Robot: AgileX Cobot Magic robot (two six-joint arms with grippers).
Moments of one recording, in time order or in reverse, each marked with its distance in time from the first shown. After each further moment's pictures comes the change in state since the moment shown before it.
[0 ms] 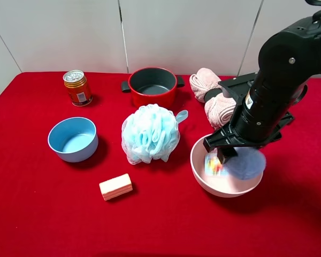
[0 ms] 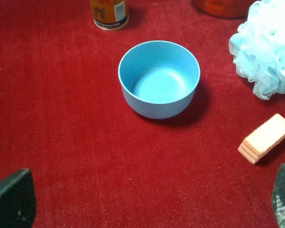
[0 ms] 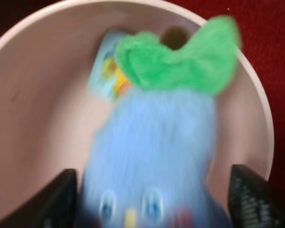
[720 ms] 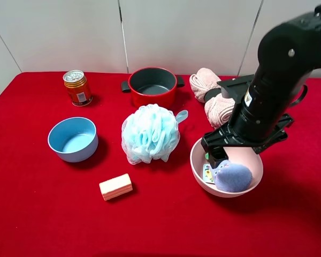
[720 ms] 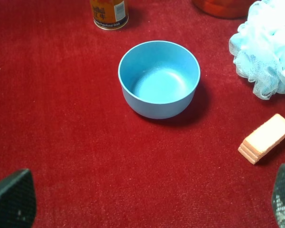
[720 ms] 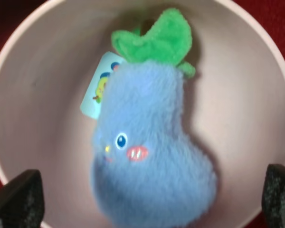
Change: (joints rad) left arm 0.000 0.000 0.000 0.000 0.000 0.000; right arm 0.000 0.000 -0.036 0.061 0.077 -0.026
